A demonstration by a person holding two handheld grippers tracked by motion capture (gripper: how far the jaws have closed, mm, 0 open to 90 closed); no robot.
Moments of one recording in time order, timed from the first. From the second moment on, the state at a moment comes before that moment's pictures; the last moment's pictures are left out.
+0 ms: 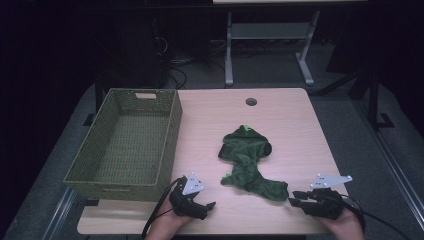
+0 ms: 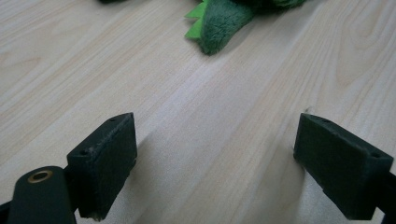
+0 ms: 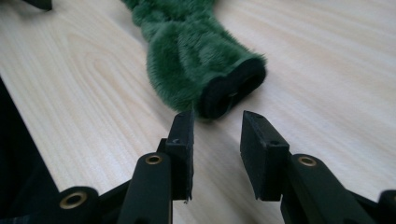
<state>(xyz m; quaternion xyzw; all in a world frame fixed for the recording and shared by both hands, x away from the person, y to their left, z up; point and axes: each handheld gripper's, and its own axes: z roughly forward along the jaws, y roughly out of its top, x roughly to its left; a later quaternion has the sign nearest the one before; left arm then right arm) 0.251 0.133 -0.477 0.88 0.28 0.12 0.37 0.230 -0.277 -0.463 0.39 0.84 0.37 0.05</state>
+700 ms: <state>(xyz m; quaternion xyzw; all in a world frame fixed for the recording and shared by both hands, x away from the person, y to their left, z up) 0.251 0.133 -0.477 0.88 0.28 0.12 0.37 0.242 -0.273 -0.459 0.38 0.84 0.39 0.03</state>
